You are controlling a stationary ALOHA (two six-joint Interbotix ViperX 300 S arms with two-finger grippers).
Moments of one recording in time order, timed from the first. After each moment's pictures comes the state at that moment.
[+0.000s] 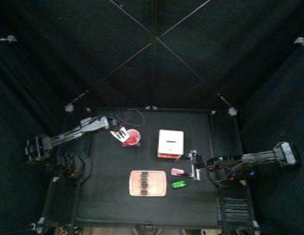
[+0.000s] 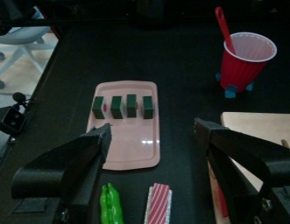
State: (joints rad) left arm 0.37 -0.24 0.17 0.00 1.27 -0.30; right arm 0.06 -0.75 1.08 -0.88 0.02 0.91
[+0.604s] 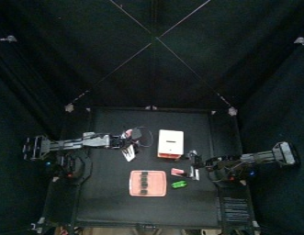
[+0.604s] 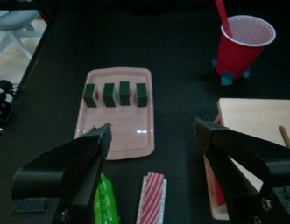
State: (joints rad) left arm 0.12 -0.27 0.29 -0.01 0.78 -0.30; right arm 0.06 -0.73 1.09 -0.88 0.05 0.91
